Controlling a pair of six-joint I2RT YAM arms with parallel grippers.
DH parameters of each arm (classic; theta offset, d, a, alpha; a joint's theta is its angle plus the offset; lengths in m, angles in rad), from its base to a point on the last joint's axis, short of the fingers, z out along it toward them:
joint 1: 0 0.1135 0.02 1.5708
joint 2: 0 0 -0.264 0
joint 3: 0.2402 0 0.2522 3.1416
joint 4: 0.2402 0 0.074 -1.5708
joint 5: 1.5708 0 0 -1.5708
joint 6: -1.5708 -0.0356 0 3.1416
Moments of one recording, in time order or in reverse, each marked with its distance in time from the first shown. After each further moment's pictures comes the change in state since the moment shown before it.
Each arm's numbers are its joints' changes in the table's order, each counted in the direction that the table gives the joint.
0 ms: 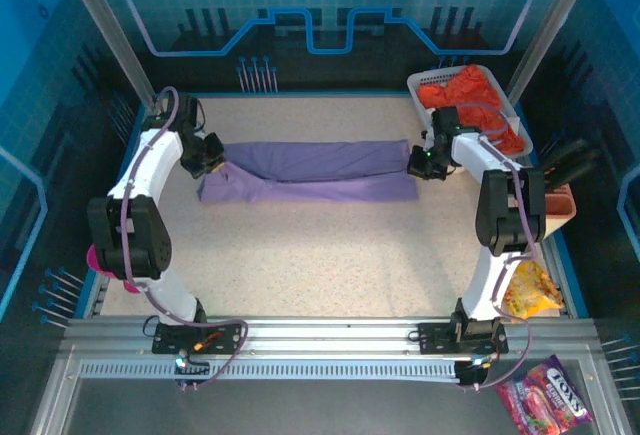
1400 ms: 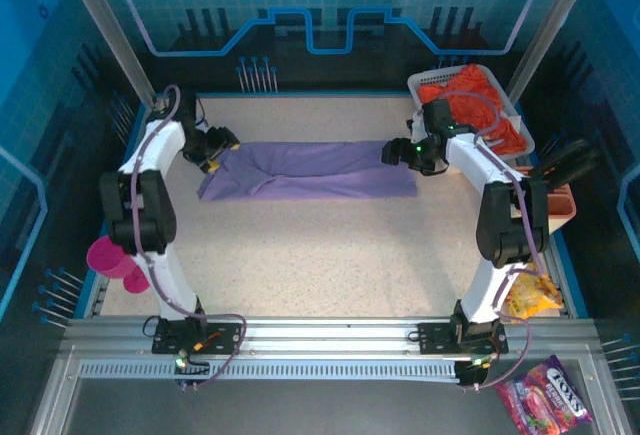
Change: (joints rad) left arm 0.043 -0.123 0.001 -0.137 0.163 0.042; right arm 0.082 0.118 -0.031 -0.066 -0.065 0.053
